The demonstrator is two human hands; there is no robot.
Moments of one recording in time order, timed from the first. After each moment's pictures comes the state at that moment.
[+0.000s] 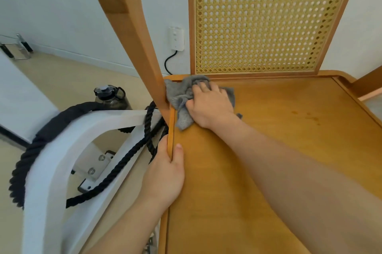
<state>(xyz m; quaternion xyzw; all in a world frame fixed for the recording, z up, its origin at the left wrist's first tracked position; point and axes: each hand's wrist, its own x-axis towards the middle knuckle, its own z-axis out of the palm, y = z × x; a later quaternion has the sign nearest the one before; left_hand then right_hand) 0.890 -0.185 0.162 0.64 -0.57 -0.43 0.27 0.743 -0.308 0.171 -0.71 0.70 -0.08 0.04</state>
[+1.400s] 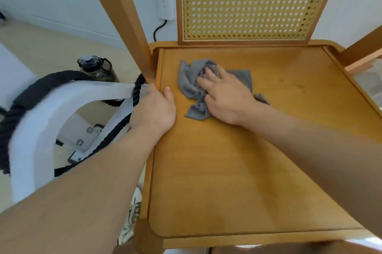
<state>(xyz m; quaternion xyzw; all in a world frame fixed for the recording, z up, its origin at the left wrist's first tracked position) 0.867 -0.238 0.158 0.73 -0.63 -0.23 0.17 0.692 -0.225 0.180 -0.77 0.64 0.01 0.10</state>
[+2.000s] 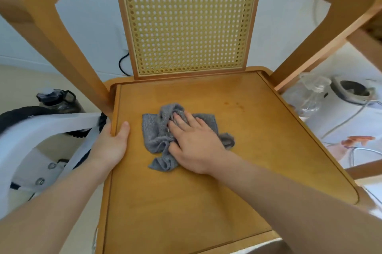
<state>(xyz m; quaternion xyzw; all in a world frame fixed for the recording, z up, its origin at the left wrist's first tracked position) 0.889 -0.213 0.159 0.65 -0.56 -0.44 0.27 0.693 -0.140 0.182 -0.74 0.66 -0.02 0.11</state>
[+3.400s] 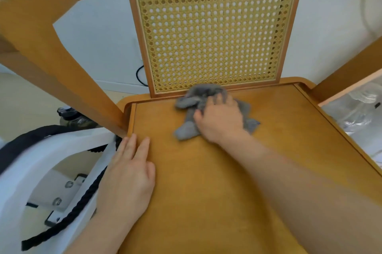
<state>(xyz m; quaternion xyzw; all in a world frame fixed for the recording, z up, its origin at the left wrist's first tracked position) 0.875 -0.209 0.172 0.61 -0.78 -0.08 0.07 0.662 -0.268 0.168 -0.60 0.80 -0.05 0.04</state>
